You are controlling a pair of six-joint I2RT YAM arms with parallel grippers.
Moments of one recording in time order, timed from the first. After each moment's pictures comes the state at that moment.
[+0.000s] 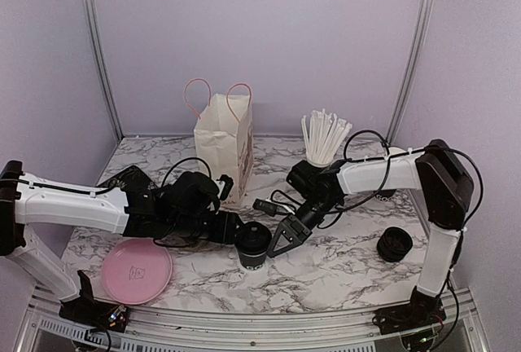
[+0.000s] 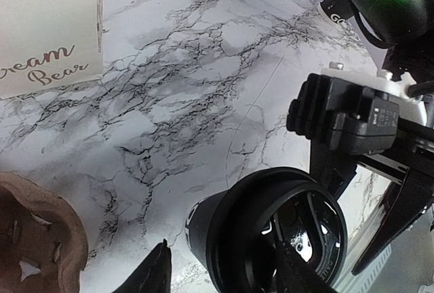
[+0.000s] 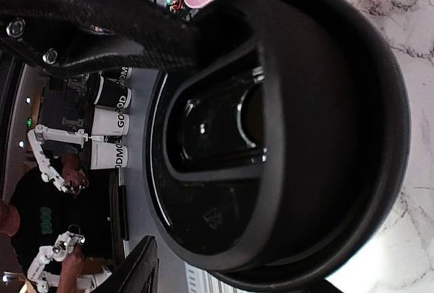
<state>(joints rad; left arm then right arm) -1.08 1.49 0.92 -0.19 -0.09 -0.70 0.76 1.89 1.23 -0.71 -1.11 -0.19</state>
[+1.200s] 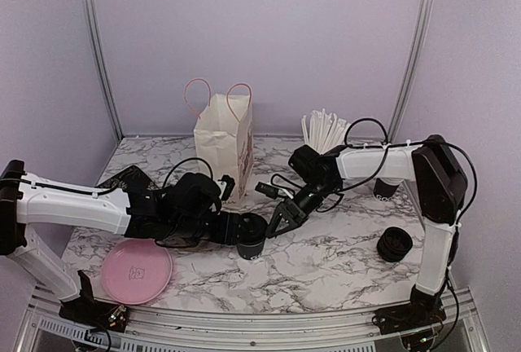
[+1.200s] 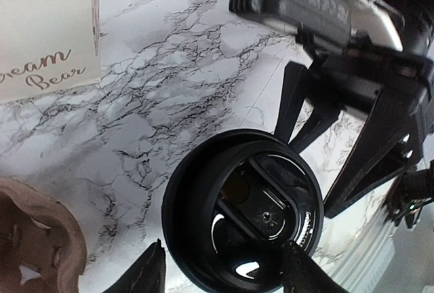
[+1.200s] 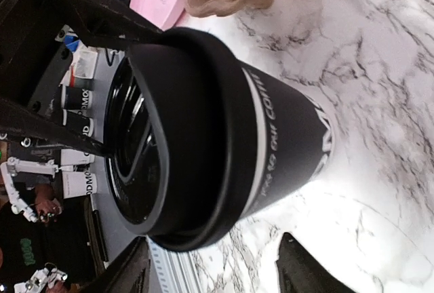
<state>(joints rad) -1.09 1.50 0.92 -0.17 -0.11 -0.70 0.68 1.97 1.38 -0.78 -0.99 -0.15</state>
